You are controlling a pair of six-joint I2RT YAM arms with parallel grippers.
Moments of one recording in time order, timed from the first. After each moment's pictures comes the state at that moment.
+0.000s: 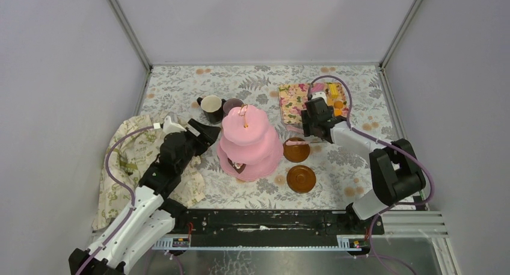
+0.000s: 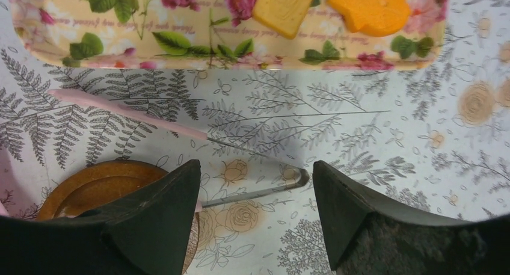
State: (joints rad) left arm -0.43 0.63 0.51 -0.21 -0.15 -0.97; right arm 0.43 1.53 0.91 -0.28 0.40 0.17
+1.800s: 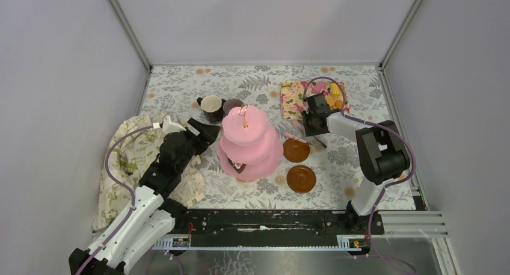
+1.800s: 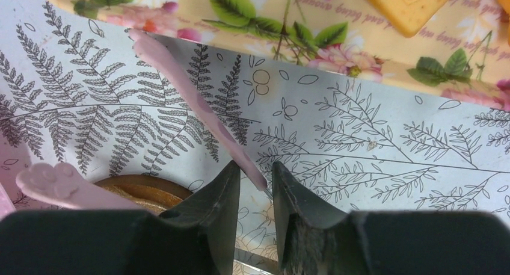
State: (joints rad) left arm -0.43 0.65 0.51 -0.19 -0.16 -0.97; right arm 0.34 1.78 1.02 -0.28 0.08 0.11
